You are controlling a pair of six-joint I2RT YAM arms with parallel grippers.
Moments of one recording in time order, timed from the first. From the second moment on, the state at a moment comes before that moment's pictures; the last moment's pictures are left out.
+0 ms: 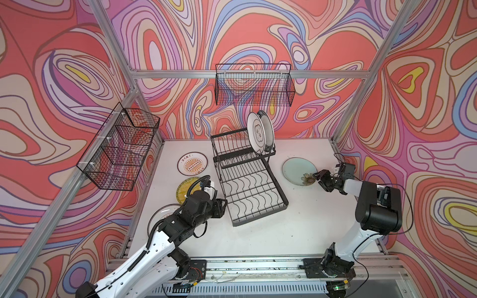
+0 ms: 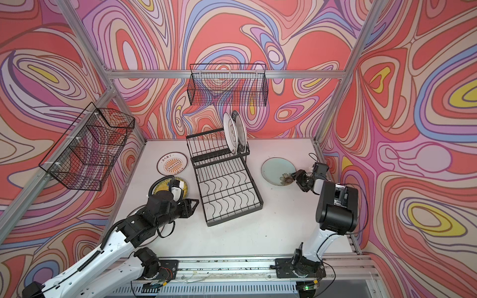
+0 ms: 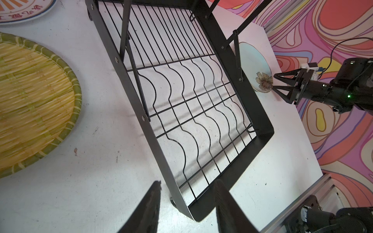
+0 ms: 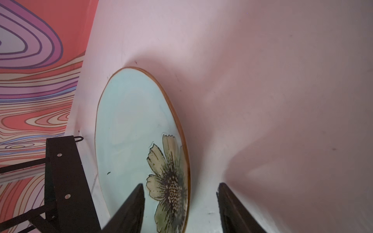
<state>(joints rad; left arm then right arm) -0.63 0.76 0.59 -0.45 -0.01 -0.65 -0.35 1.80 0.91 -0.01 -0.50 0.59</state>
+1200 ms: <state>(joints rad) -0.63 0.74 0.59 -0.45 -0.01 -0.67 -0.35 1.98 0.96 0.21 -0.67 0.63</state>
